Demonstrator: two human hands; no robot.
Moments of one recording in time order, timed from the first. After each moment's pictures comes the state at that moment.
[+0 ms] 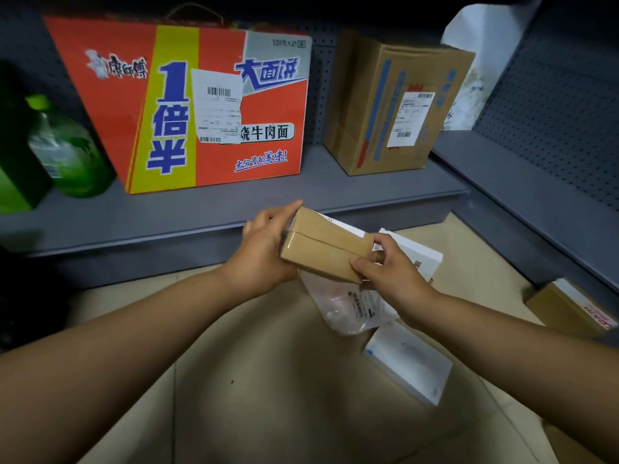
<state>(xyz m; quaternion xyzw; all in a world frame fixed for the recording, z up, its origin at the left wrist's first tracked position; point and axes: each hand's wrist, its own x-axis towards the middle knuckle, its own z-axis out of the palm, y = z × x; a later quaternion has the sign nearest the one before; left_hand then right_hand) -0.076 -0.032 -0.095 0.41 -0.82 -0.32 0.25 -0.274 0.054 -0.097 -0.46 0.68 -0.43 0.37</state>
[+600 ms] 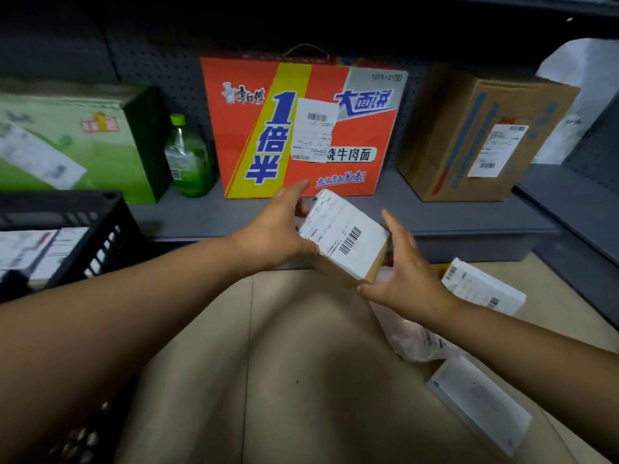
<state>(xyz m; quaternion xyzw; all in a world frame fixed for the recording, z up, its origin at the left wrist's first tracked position) 0.025 -0.039 -0.033 0.46 -0.76 -0.34 0.31 -0.185 0.026 -0.069 -0.69 0.63 -0.28 0.22</state>
